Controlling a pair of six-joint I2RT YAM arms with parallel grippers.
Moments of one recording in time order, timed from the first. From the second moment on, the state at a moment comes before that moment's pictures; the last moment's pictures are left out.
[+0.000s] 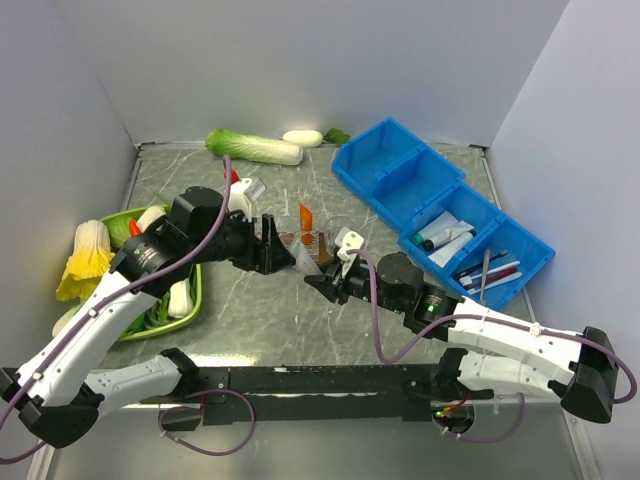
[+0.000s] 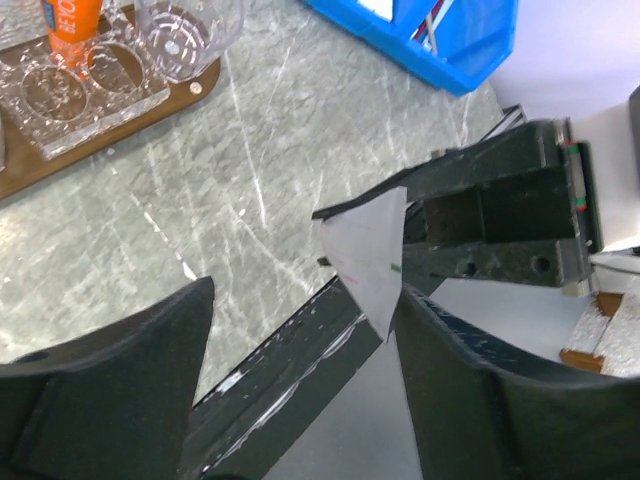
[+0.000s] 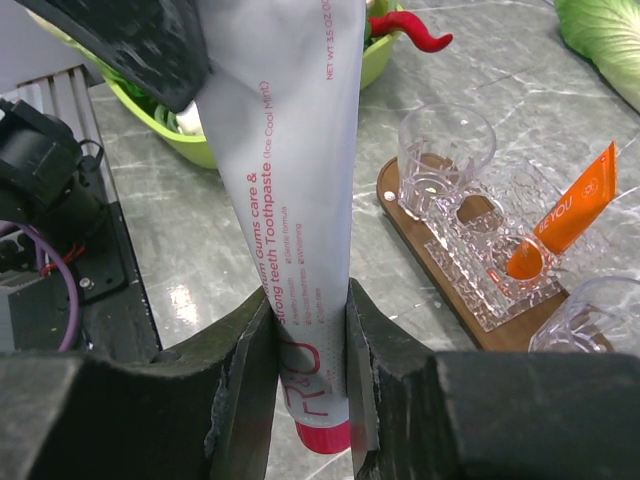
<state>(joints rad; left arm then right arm) -0.67 1.02 1.29 -0.81 0.30 -0.48 1.04 0.97 0.68 0.15 -0.05 0.04</state>
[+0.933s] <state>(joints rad) -0.67 1.06 1.24 -0.69 0.34 -0.54 1.04 1.00 0.68 0.13 -0.02 0.05</state>
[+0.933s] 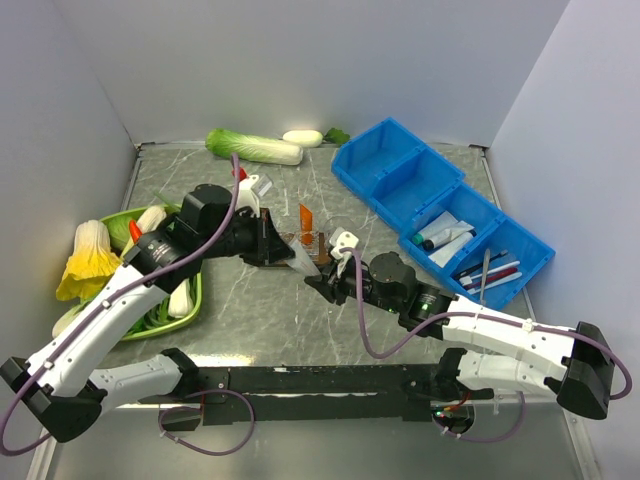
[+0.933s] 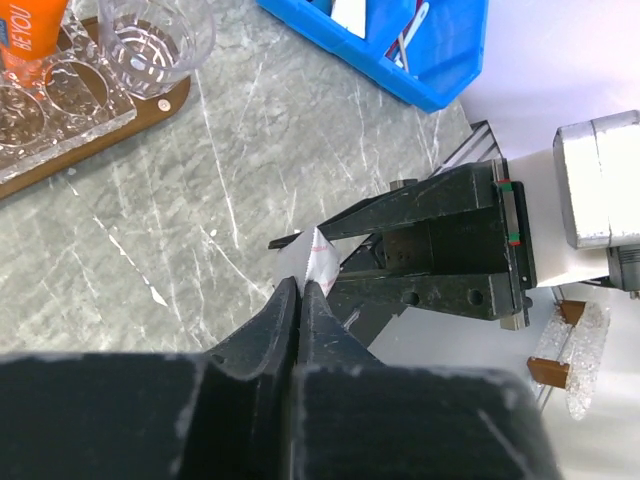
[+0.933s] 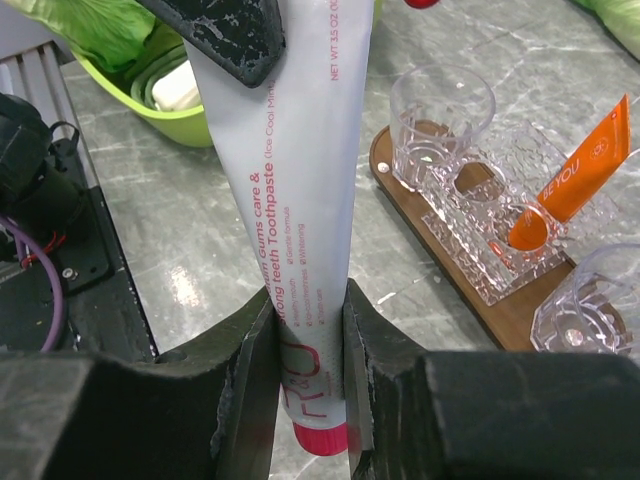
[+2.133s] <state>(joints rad) -0.53 1.44 1.52 -0.68 -0.18 -0.37 0.94 0.61 0.43 0.00 0.37 0.14</state>
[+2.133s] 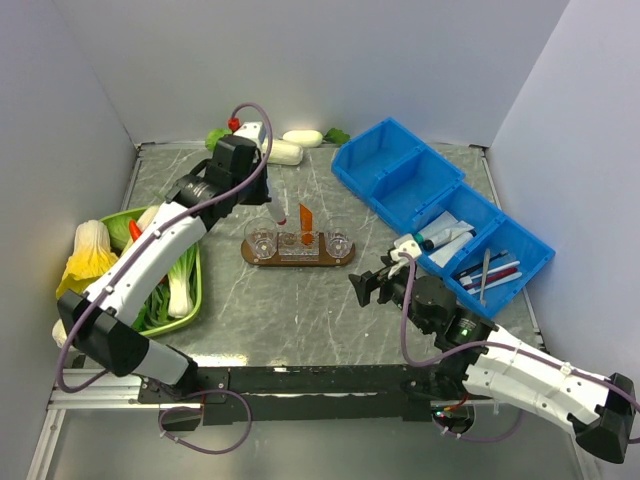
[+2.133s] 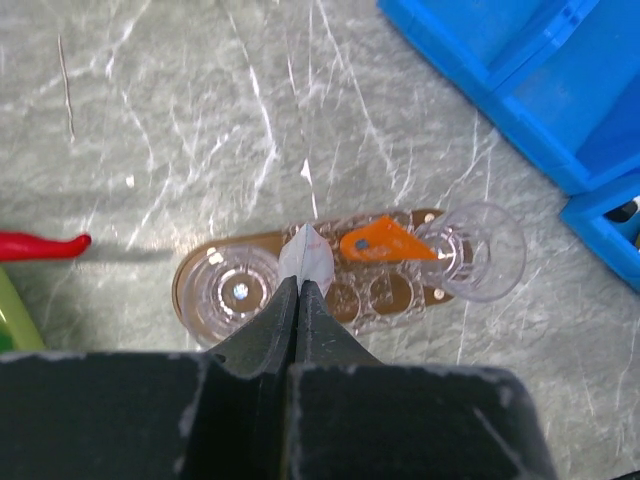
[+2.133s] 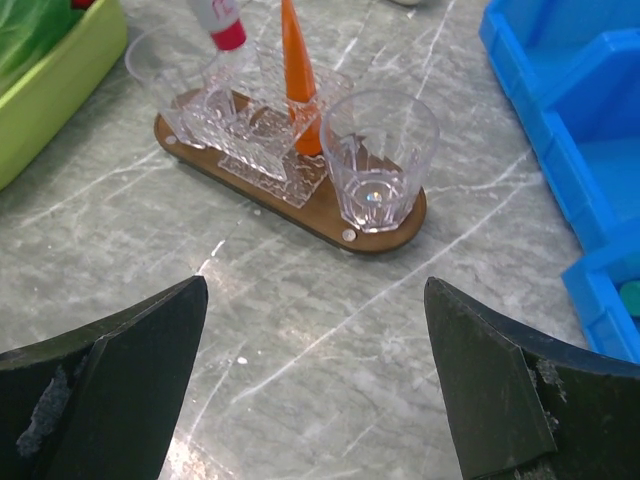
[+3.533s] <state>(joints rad) -0.54 1.55 1.57 -0.66 -0.10 -0.37 0.92 0.60 0.40 -0.01 0.38 0.15</state>
